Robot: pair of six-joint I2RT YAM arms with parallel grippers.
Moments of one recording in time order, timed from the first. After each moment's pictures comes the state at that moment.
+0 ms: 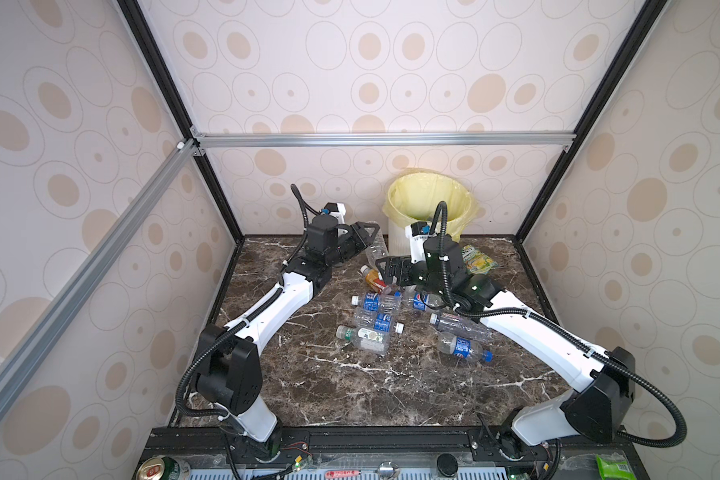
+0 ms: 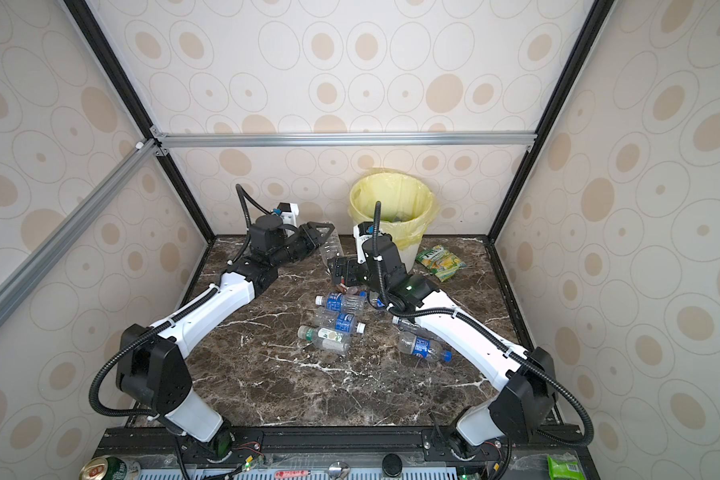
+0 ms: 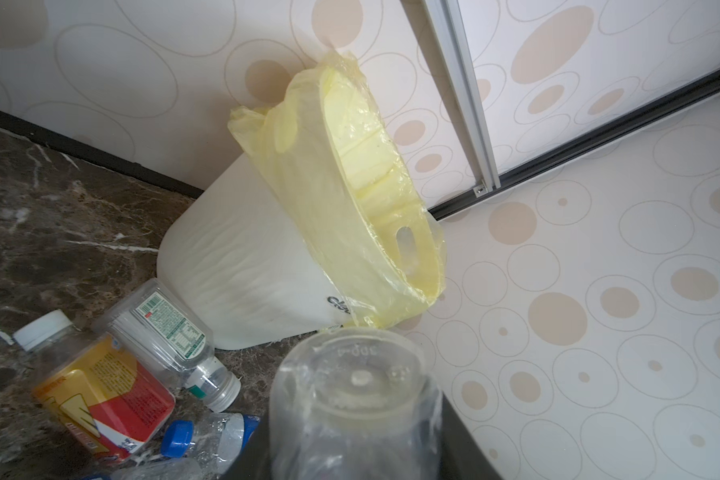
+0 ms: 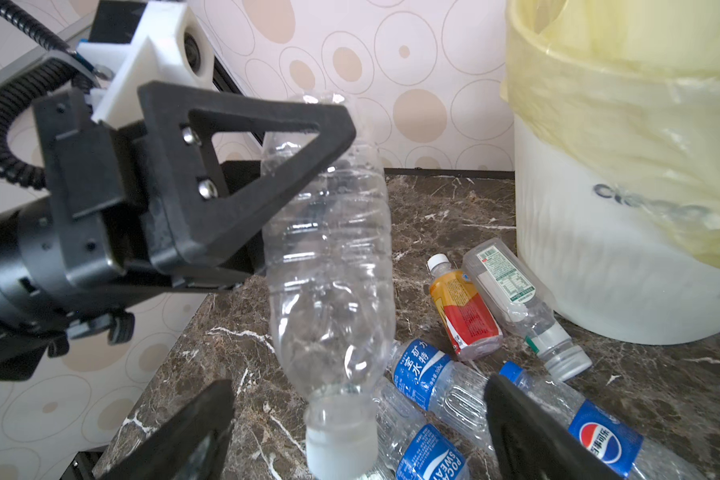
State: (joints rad) left arm -0.44 1.63 1.38 0.07 0.31 -0.97; right arm 0.70 1.47 1.37 -0.29 0.04 0.45
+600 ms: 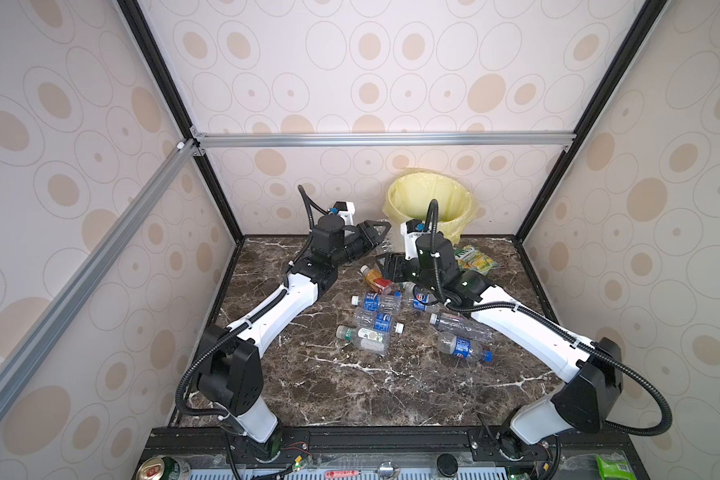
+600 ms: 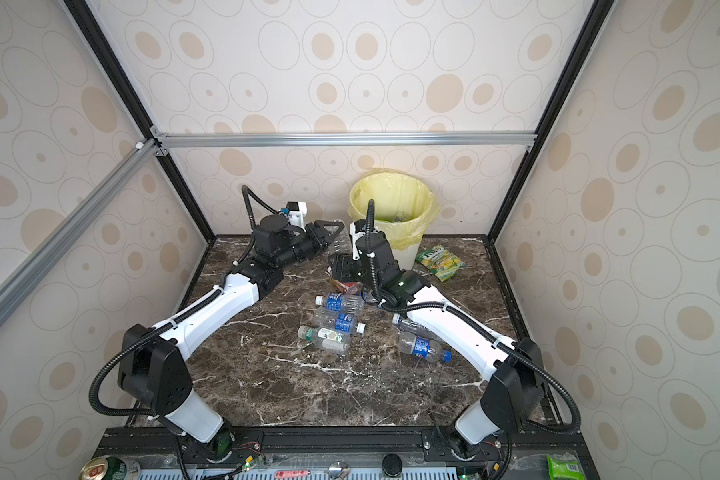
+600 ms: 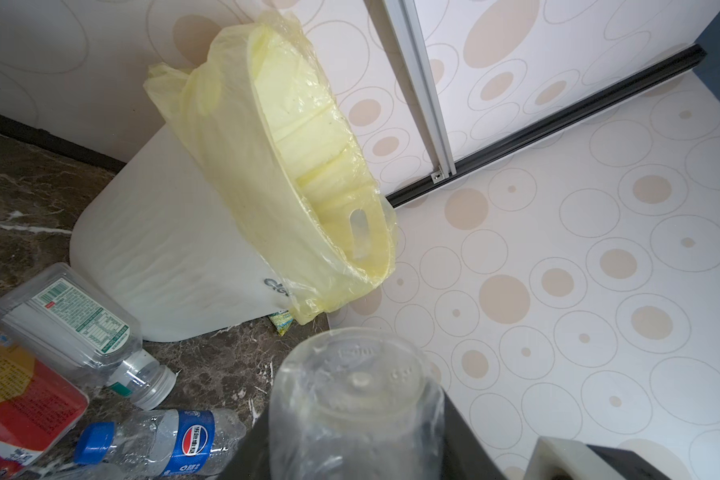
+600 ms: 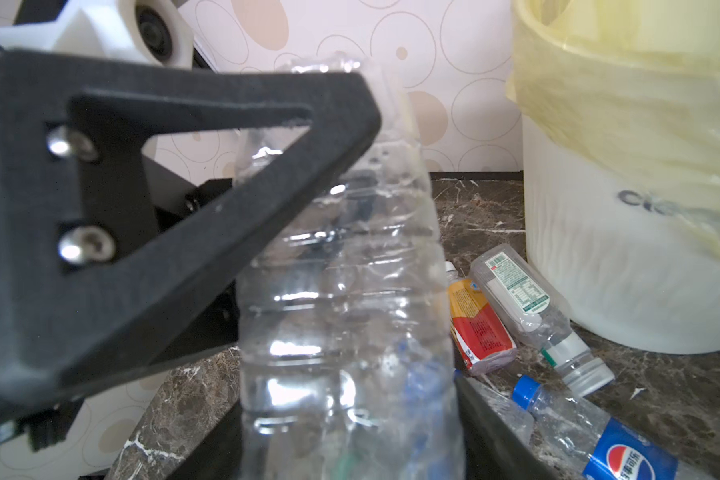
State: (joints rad) left arm -0.48 1.63 1.40 0.13 0.35 -1.05; right arm 0.70 1.53 1.40 -0.27 0.06 0.48
